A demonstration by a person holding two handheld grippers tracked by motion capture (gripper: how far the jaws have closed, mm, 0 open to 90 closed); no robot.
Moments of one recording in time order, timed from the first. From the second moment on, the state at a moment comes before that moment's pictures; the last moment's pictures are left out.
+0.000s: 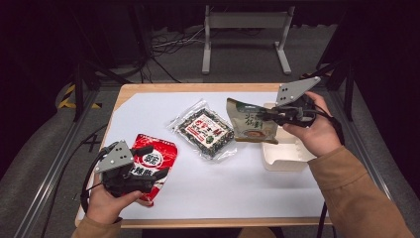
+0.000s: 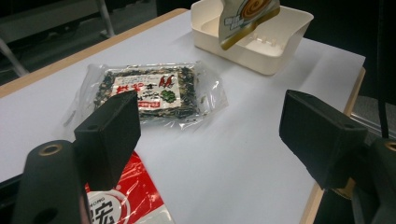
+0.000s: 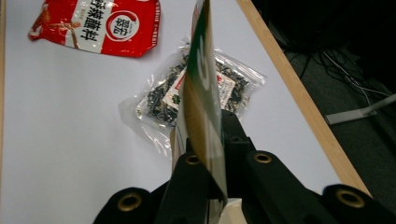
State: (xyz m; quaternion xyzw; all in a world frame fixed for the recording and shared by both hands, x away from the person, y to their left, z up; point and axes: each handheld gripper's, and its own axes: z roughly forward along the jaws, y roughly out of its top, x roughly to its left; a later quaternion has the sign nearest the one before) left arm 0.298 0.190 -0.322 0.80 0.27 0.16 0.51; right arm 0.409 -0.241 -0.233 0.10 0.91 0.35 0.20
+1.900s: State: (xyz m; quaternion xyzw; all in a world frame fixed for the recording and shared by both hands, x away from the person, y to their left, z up) left arm 0.323 0.202 -0.339 0.79 0.31 0.14 0.51; right arm 0.501 -0.330 -0.250 0.14 0.88 0.34 0.31
